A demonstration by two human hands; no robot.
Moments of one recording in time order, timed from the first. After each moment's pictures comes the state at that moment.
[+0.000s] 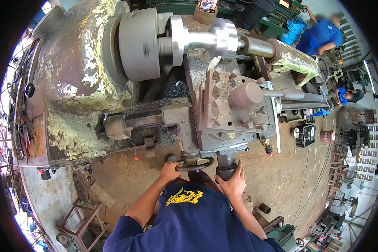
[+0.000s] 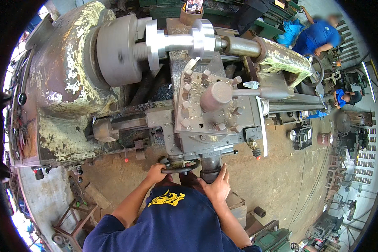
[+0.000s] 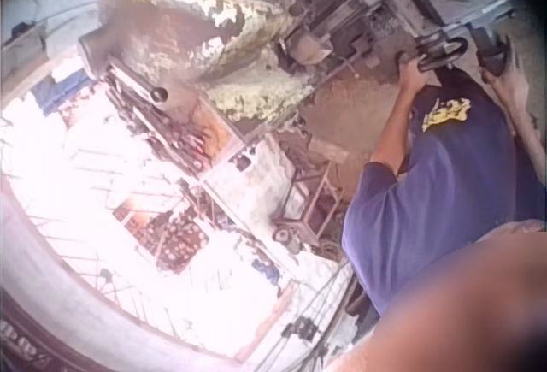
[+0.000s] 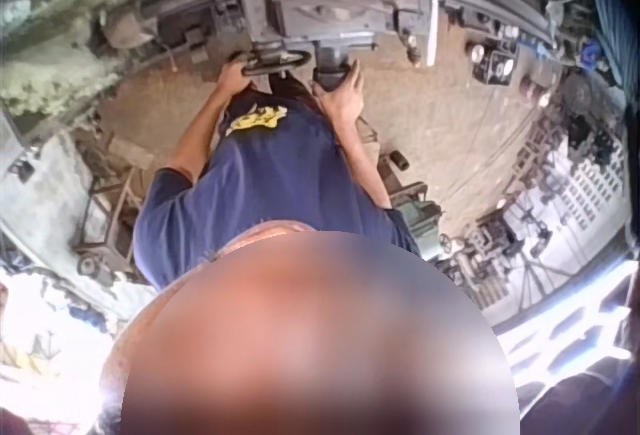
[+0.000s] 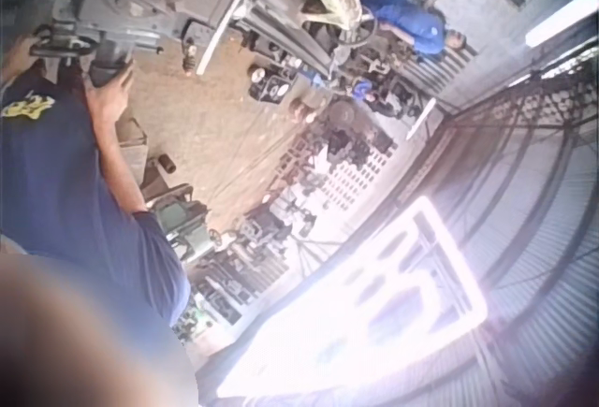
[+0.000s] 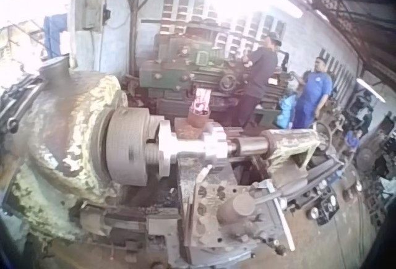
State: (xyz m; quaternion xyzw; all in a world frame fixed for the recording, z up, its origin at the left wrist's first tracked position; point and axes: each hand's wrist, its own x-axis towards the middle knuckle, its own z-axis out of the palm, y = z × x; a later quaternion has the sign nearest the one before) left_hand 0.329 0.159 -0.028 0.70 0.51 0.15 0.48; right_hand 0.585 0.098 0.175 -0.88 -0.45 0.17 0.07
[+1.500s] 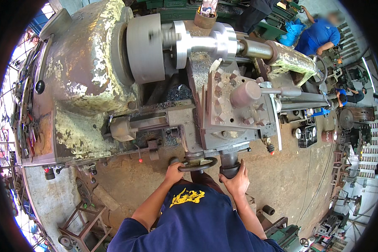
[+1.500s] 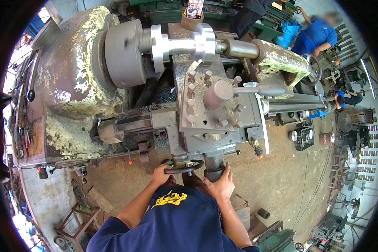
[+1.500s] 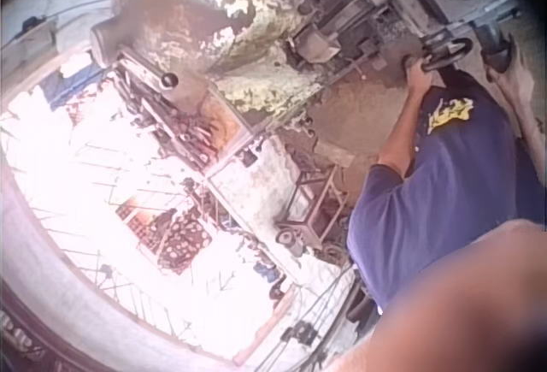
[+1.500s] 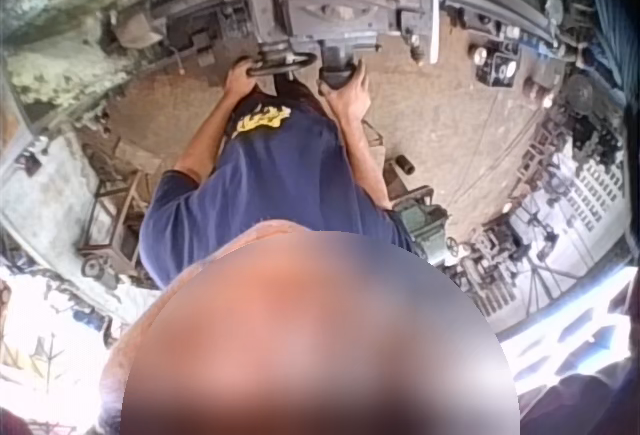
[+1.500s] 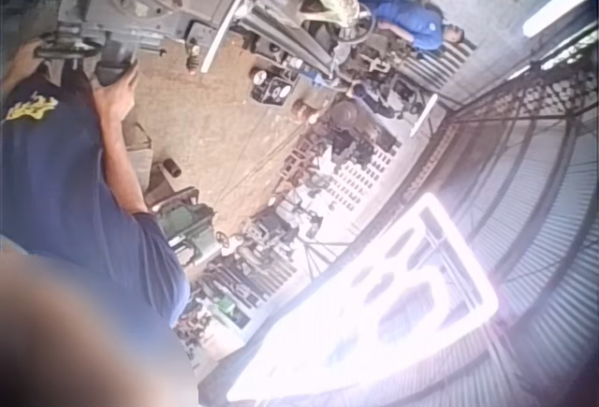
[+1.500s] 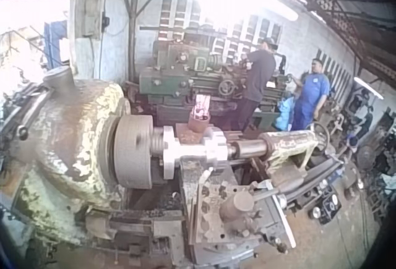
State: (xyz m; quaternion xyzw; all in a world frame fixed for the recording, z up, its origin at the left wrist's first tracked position) left_hand 0.331 0.145 -0.038 0.64 0.54 0.23 0.49; right_hand 0.585 0.098 0.176 -0.88 -0.44 0.16 0.08
